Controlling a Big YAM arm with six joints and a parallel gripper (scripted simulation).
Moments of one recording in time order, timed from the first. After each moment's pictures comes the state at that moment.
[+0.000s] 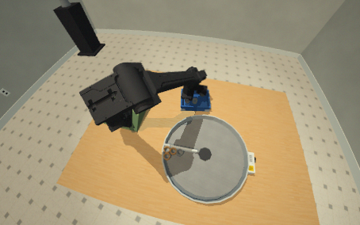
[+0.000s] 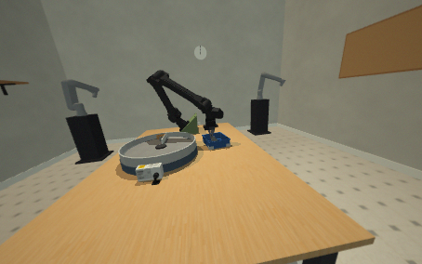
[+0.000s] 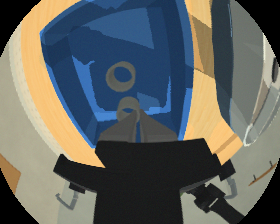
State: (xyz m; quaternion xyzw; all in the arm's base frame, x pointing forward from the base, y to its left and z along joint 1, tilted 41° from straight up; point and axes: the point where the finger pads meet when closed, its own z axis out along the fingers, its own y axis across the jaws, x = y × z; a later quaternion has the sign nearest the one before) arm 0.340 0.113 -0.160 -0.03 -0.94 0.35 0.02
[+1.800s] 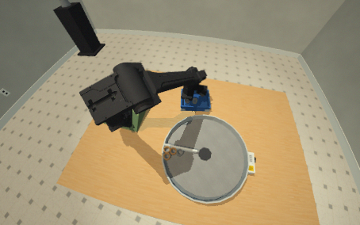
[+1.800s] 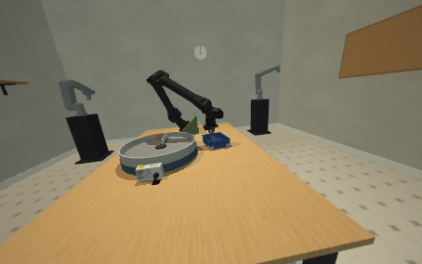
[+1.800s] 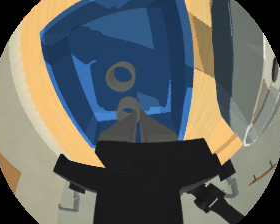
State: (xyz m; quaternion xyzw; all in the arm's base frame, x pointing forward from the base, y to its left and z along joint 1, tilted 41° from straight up) arm 0.340 0.113 -0.160 -0.03 -0.94 0.35 0.02
